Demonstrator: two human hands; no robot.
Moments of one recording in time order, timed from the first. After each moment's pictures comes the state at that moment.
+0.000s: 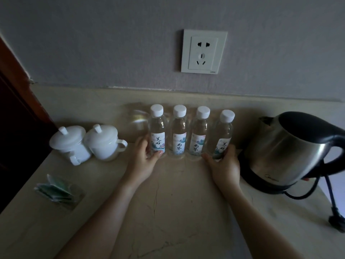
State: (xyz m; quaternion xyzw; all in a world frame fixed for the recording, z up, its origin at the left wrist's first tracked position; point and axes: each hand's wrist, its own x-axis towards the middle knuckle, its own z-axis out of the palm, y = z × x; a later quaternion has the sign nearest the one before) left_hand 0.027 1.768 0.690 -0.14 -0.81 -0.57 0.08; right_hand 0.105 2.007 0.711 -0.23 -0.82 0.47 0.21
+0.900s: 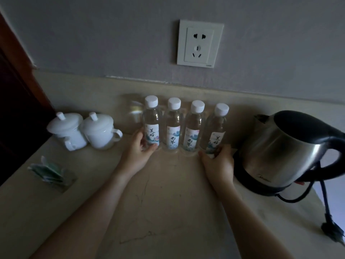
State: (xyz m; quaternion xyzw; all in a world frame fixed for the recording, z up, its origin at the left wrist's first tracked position) left_hand 0.033 1.776 0.689 -0.11 -0.79 -0.60 0.05; right_hand 0.106 2.016 0.713 -0.23 -0.82 0.50 0.18
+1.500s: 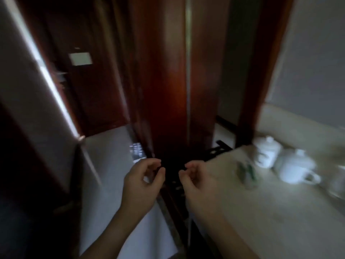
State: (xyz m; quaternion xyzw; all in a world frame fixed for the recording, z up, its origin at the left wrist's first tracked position) left_hand 0.406 1.524 0.807 0.27 -0.78 -0.33 0.47; right_hand 0.294 1.626 0.798 0.33 -0.65 0.67 -0.13
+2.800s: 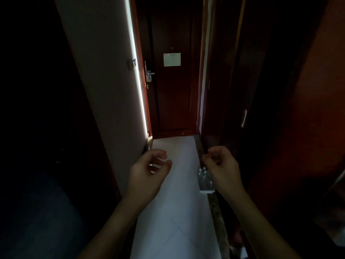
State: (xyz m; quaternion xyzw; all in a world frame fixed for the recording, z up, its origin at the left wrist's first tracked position) left_hand 0.496 0.902 0.843 0.45 -0.64 -0.34 0.53; right_hand 0.298 0.924 0.833 0.45 -0.61 0.61 -0.24
